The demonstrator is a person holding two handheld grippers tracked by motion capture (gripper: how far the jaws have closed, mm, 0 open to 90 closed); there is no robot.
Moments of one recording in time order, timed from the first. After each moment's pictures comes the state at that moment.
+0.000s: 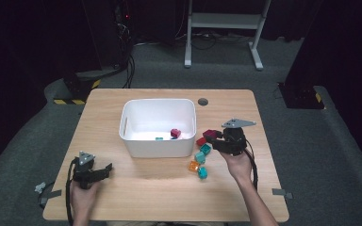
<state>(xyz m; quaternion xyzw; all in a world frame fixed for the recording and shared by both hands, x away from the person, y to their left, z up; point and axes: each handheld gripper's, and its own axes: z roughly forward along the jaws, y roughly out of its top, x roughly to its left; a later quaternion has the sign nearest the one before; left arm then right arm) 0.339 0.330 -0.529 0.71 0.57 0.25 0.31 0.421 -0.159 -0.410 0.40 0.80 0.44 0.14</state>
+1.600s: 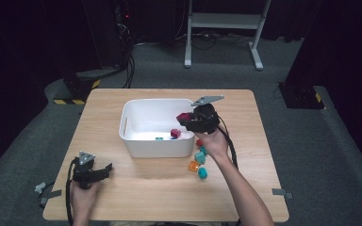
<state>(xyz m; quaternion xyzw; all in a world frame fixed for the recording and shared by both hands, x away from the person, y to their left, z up) 0.339 0.330 -0.529 0.71 0.57 0.25 0.31 0.462 -0.075 -0.363 0.33 0.83 0.43 0.12</state>
